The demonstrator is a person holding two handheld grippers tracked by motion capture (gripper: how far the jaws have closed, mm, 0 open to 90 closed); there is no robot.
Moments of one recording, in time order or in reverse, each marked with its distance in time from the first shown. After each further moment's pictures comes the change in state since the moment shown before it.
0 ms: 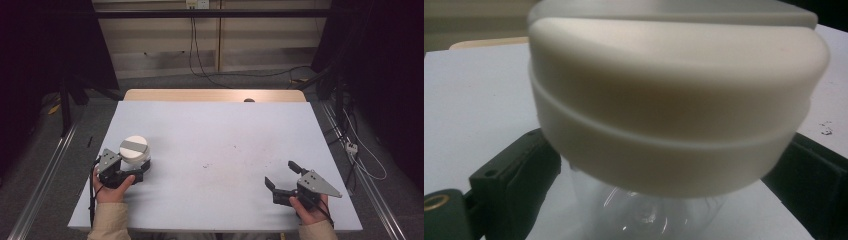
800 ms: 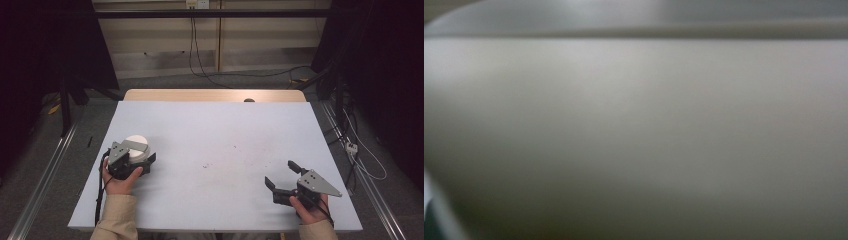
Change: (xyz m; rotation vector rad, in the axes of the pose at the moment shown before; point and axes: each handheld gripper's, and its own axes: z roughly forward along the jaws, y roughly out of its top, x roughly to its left) left arm -0.001 0.006 0.027 0.002 0.013 0.011; right arm -0.001 0.000 0.001 0.002 0.004 0.002
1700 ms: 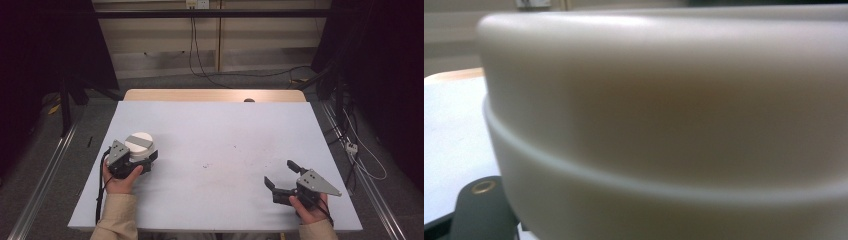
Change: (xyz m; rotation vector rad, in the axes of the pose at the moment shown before) left arm -0.006 0.008 -0.001 -0.072 -0.065 0.027; right arm 0.000 0.000 0.002 -0.002 0.009 -0.001
